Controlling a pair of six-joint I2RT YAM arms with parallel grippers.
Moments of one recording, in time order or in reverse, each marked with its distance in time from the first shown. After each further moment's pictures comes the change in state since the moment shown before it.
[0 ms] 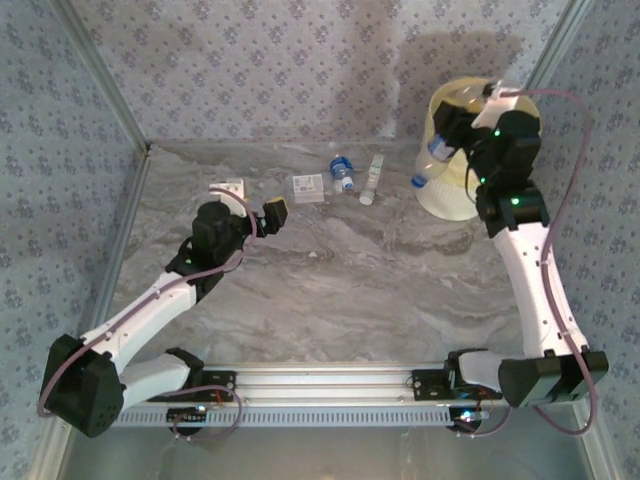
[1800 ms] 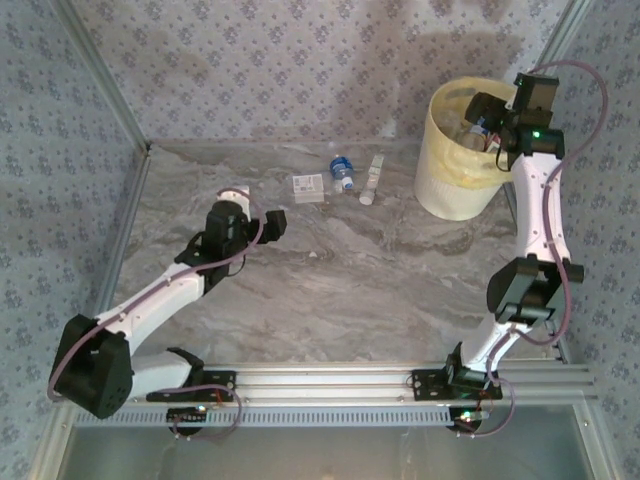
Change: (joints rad) left arm 0.015 0.113 0.035 -0.148 -0.034 -0.051; right arm -0.240 0.429 0.391 -0.431 0.041 -0.005
